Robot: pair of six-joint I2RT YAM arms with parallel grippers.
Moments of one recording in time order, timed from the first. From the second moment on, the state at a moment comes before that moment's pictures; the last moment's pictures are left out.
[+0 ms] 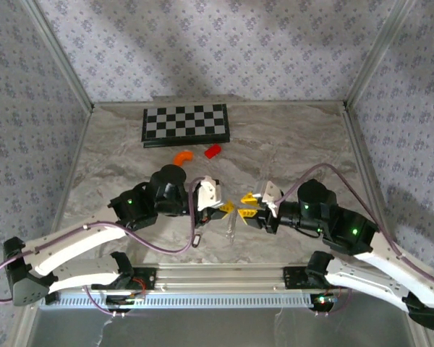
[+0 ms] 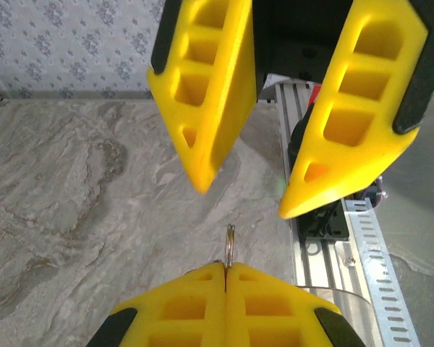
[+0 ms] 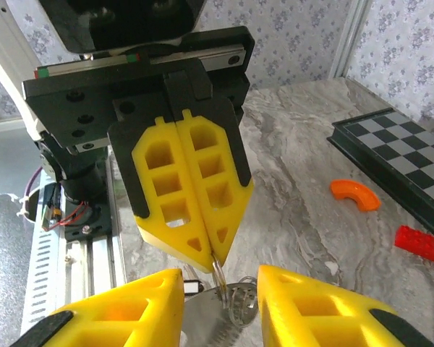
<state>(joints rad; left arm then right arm) -1.05 1.05 0.97 -0.32 0.42 0.21 1.00 0.67 0.89 -0.53 -0.21 -0.13</state>
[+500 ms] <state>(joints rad) -1.08 1.07 1.00 -0.37 0.37 0.25 1.01 0.71 0.90 -0.59 -0.18 -0.16</state>
